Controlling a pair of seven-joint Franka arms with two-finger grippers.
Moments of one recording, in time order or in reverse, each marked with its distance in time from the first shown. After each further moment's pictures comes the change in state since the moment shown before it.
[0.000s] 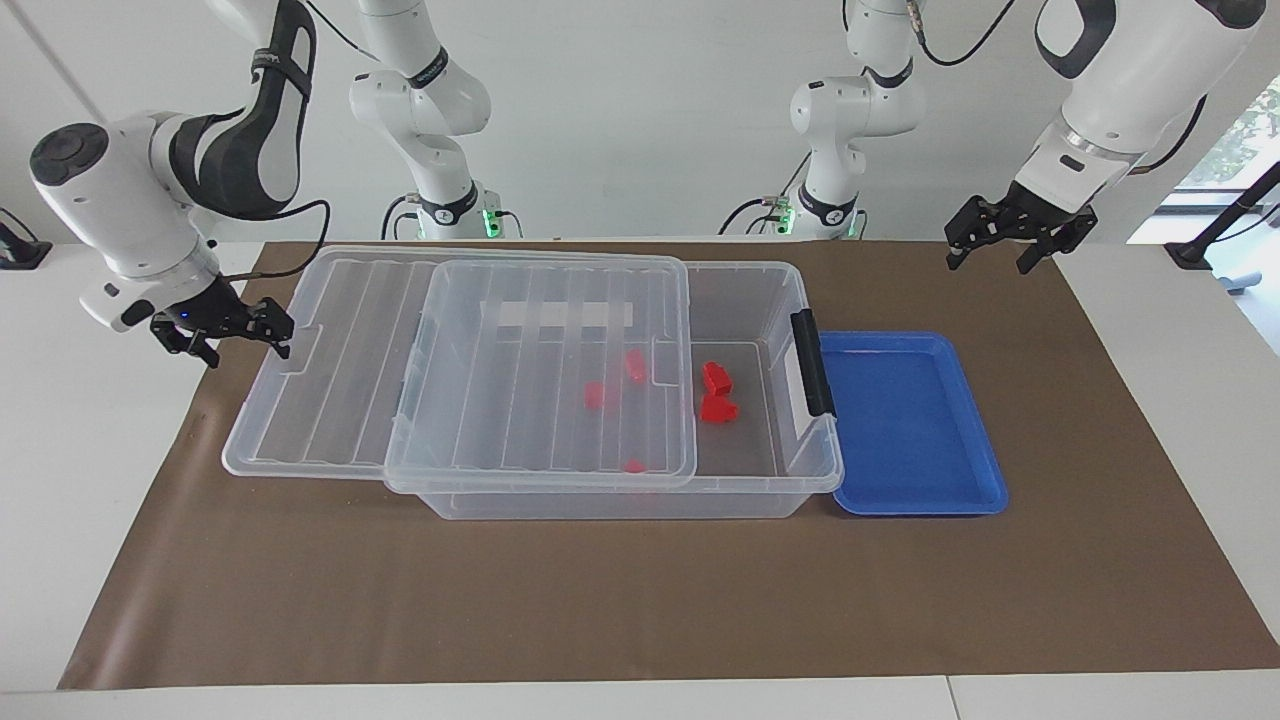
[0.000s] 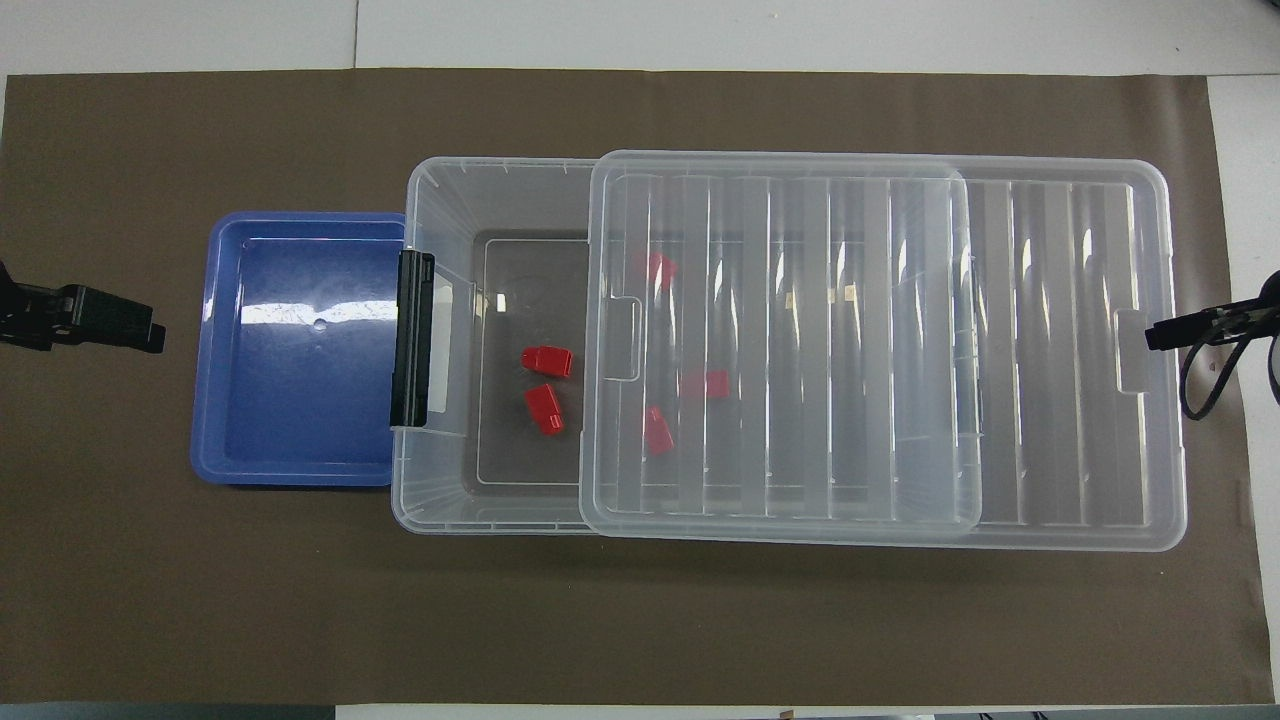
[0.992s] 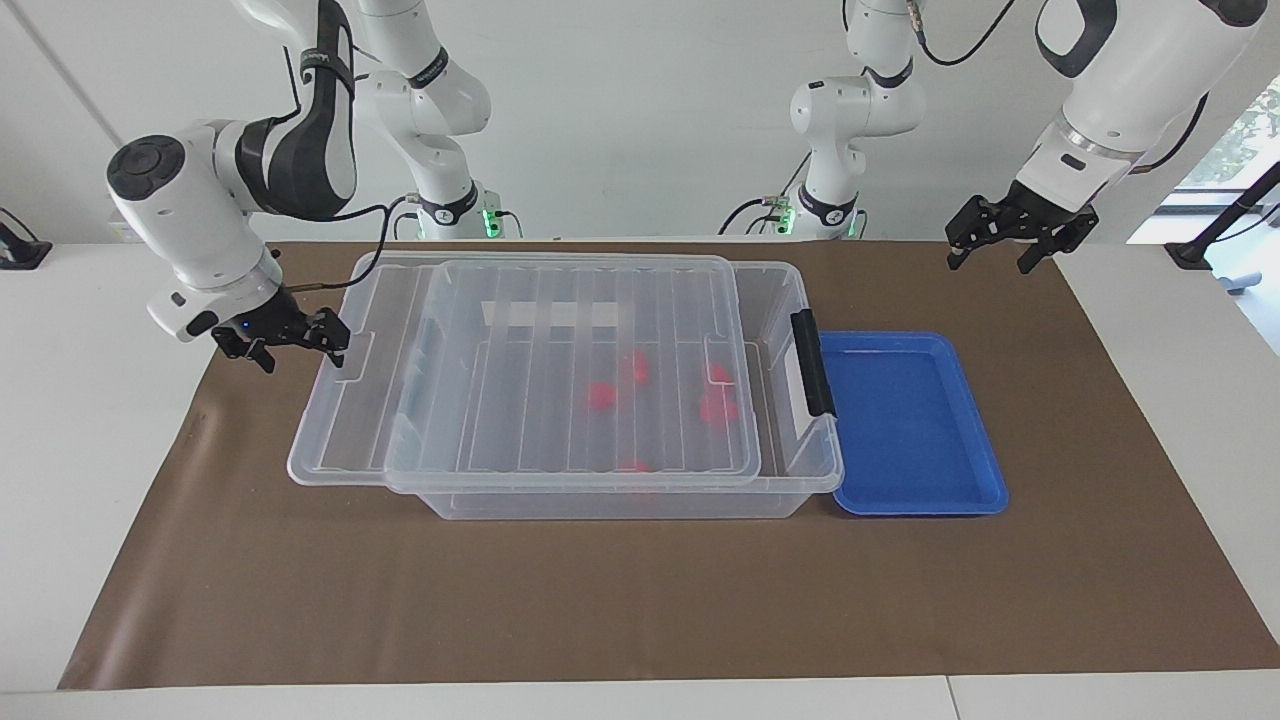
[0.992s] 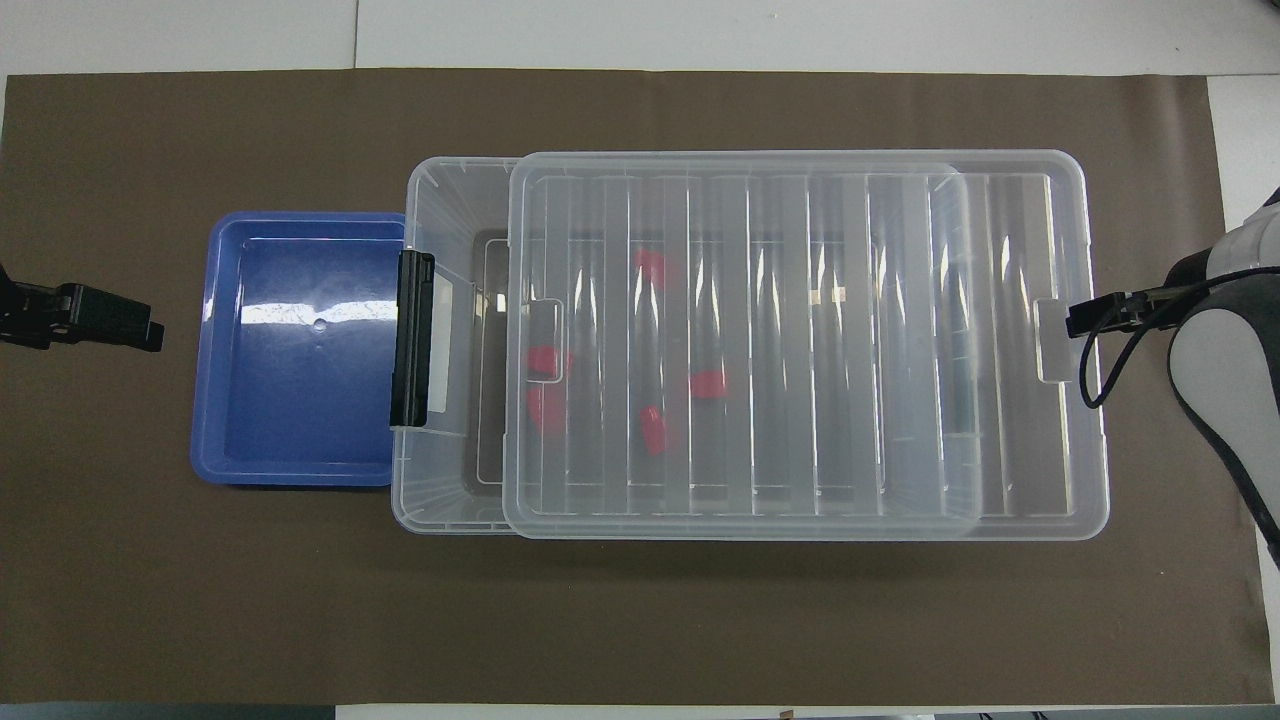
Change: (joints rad) left arm 0.001 0.000 0.000 0.005 0.000 -0.002 0.000; right arm 0.004 0.001 0.126 -0.001 0.000 -0.017 0.195
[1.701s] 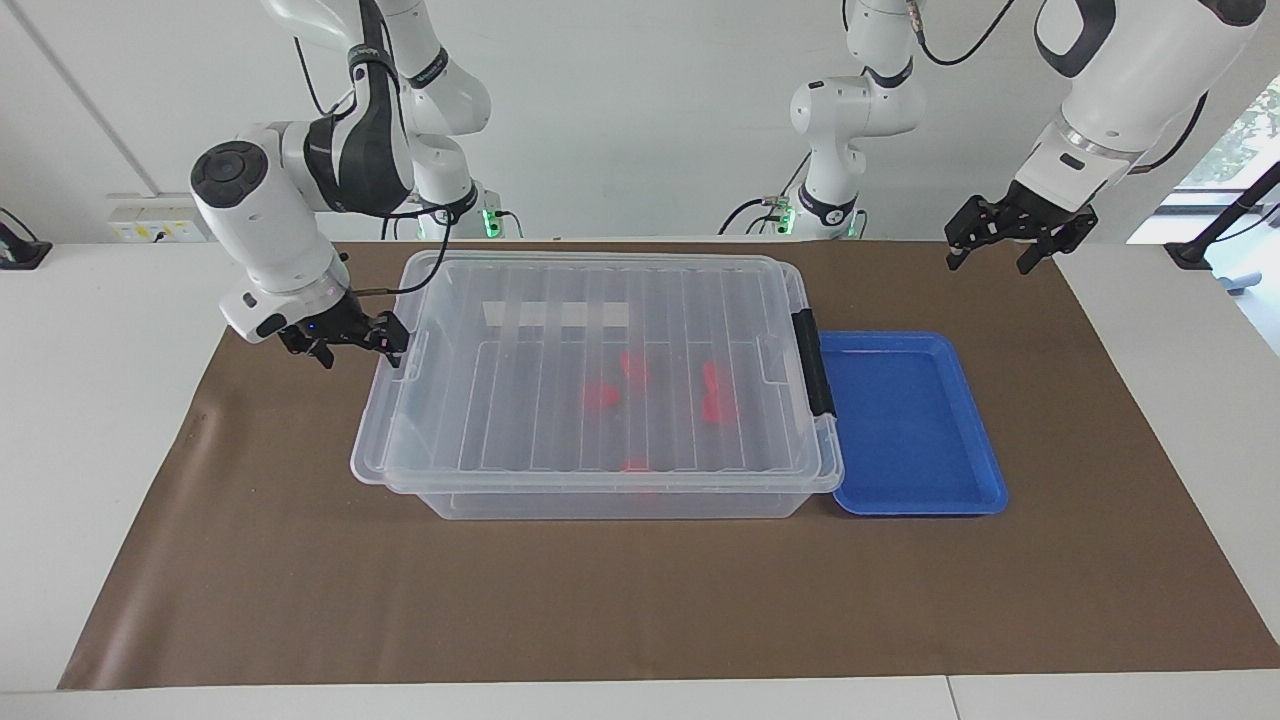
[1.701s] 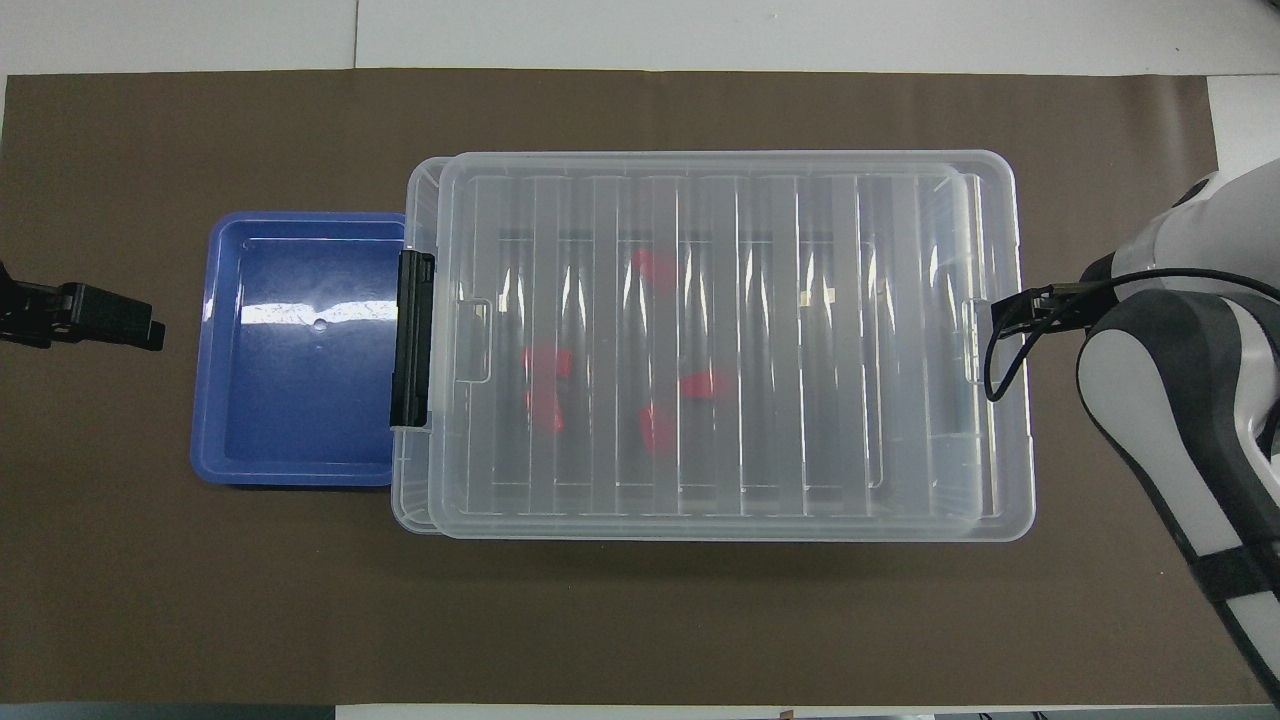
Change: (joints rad) left arm -0.001 0.000 -0.001 0.000 0.000 0.004 0.000; right arm 0.004 0.001 0.119 0.001 0.000 -0.033 0.205
